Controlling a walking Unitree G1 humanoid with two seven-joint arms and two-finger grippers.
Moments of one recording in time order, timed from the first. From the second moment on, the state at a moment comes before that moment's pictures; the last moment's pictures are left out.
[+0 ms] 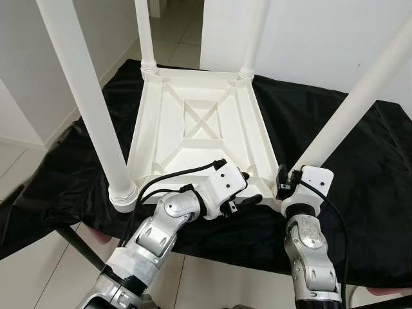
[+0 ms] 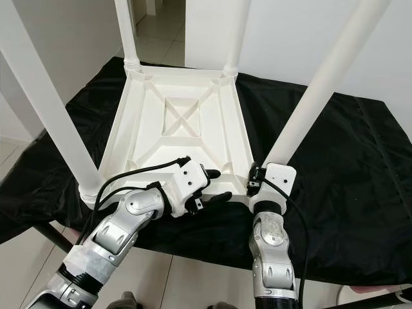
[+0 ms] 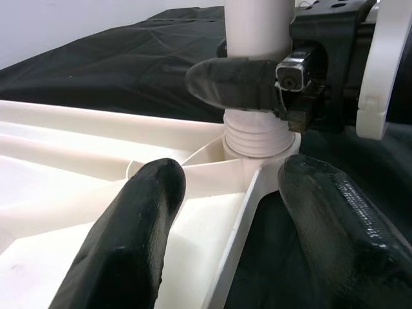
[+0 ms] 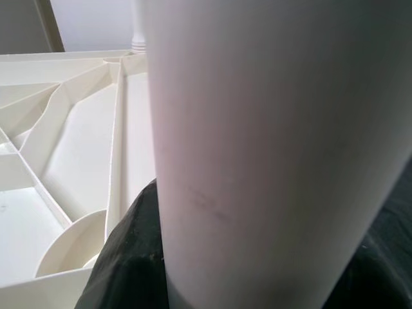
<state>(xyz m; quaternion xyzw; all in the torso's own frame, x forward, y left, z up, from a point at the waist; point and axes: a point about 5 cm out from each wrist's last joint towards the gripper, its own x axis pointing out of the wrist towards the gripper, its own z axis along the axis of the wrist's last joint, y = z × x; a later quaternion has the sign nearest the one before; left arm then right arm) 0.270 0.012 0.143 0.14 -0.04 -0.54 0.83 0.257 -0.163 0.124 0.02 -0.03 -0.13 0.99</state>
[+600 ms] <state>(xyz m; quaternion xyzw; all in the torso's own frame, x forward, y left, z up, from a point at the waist) 0.272 0.011 0.148 0.14 -0.04 -0.55 0.83 0.244 -0.172 0.124 0.01 -0.01 -0.01 1.00</state>
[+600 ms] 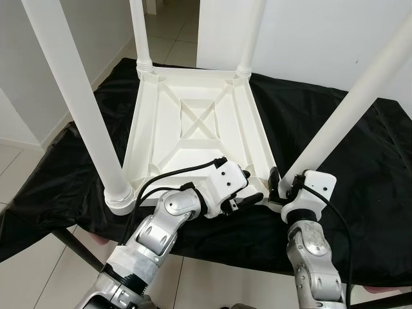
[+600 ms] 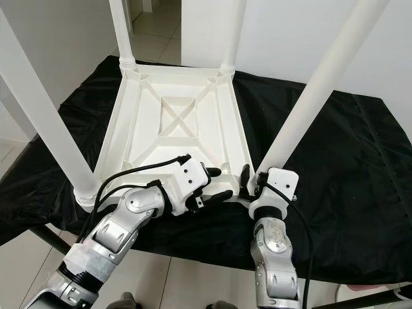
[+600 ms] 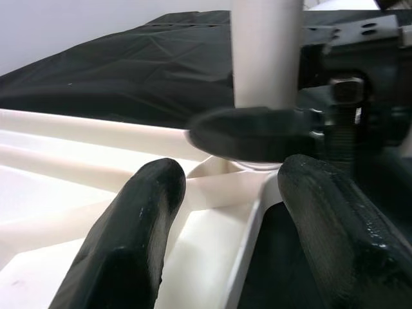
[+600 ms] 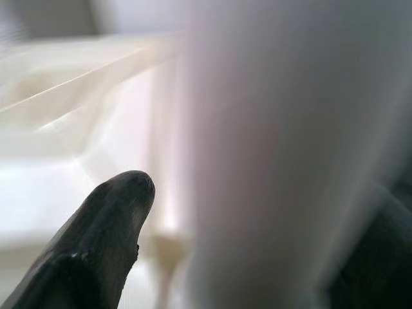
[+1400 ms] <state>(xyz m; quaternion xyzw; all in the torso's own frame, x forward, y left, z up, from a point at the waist) 0.273 0.012 0.148 0.14 -0.04 -0.54 0.83 0.273 -0.203 0.132 -0.11 -0.01 0.25 0.96</state>
